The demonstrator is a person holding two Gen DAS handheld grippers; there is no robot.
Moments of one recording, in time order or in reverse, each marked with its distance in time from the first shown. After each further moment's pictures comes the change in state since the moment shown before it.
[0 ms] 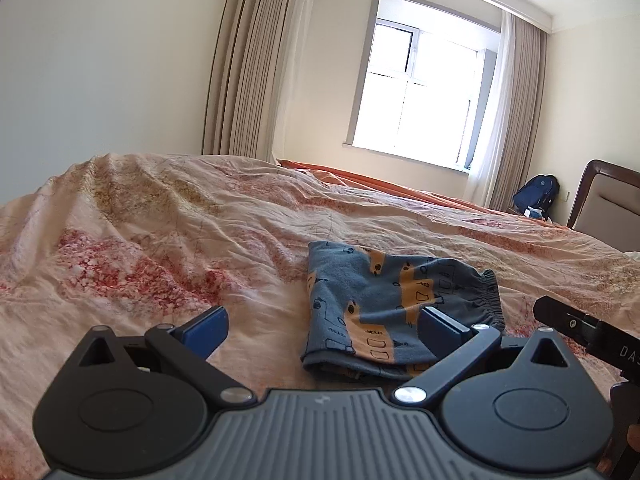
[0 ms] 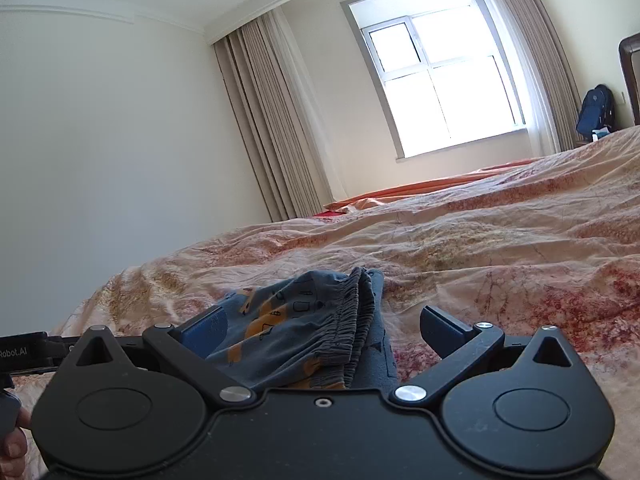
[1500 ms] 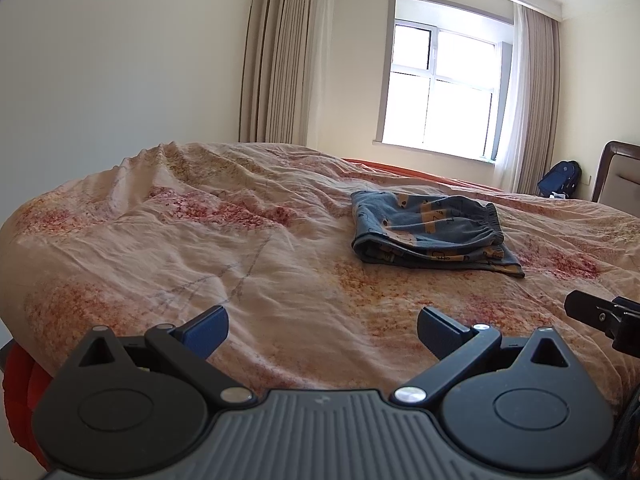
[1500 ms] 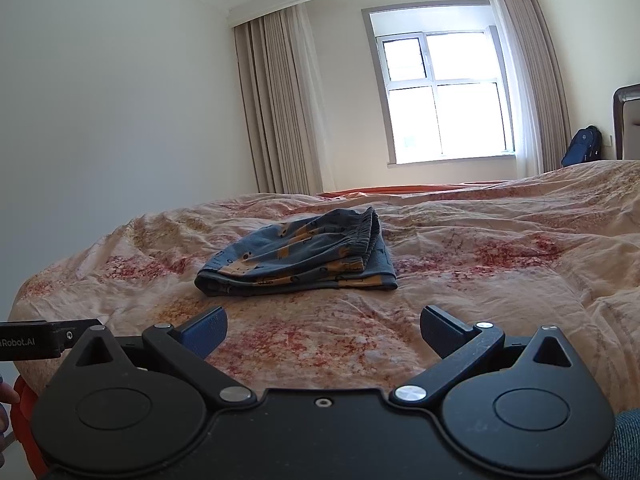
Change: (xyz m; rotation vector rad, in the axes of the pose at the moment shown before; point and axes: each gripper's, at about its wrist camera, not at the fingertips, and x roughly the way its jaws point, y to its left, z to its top) left arm -0.108 0.012 -0.085 0.027 -0.009 0.109; right arm -0.126 0.050 -0.062 -0.117 0.043 -0.068
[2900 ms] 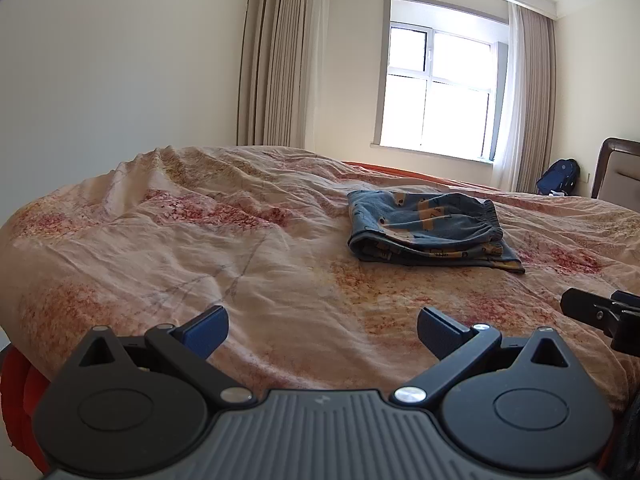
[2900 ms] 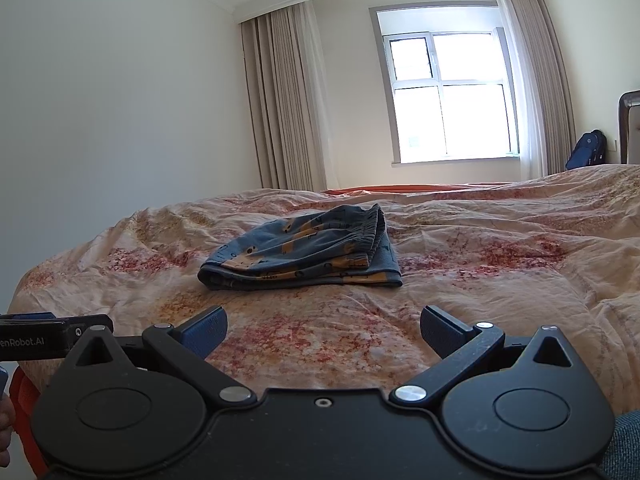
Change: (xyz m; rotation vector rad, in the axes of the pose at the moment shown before) left arm 0.004 -0.004 -0.005 0.021 -0.013 0.001; right arm 0.003 0.002 -0.002 -0.022 0.007 0.008
